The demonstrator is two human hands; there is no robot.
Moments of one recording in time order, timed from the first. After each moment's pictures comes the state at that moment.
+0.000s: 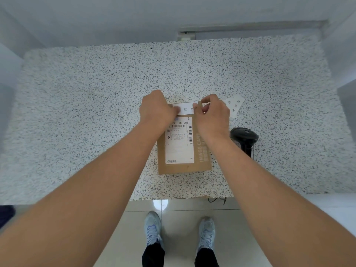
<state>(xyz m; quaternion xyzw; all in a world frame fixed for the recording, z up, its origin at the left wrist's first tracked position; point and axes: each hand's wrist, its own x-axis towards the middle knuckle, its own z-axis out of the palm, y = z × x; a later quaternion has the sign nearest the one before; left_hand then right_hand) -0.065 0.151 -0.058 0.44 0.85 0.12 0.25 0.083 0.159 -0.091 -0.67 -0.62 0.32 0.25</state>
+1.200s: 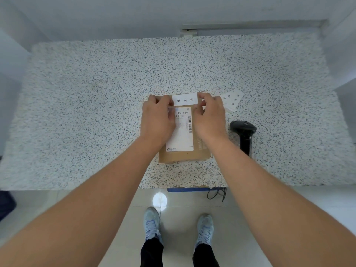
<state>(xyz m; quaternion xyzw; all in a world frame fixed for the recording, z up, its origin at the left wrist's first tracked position) -0.054 0.083 -0.077 0.53 0.79 0.23 0.18 0.088 0.128 -0.080 -0.64 -0.64 0.35 0.24</state>
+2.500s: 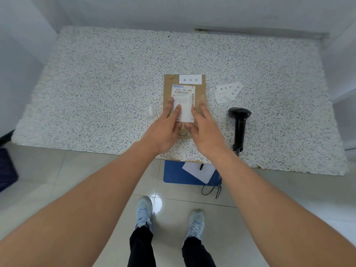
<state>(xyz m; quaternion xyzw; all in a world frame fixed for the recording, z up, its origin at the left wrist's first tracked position) -0.022 -0.024 -0.086 0.62 0.72 0.16 0.27 0.137 0.030 -0.088 -0.49 -0.79 0.35 0.11</state>
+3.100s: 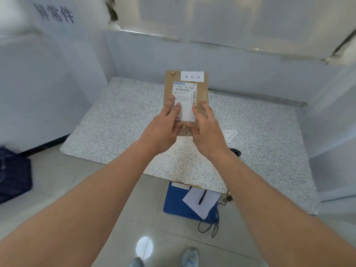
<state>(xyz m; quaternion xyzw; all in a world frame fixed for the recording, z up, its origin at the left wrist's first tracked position) -0.040 -0.060 0.098 0.62 0.74 0.24 0.10 0.112 0.015 0.096 -0.41 -0.86 0.23 0.19</state>
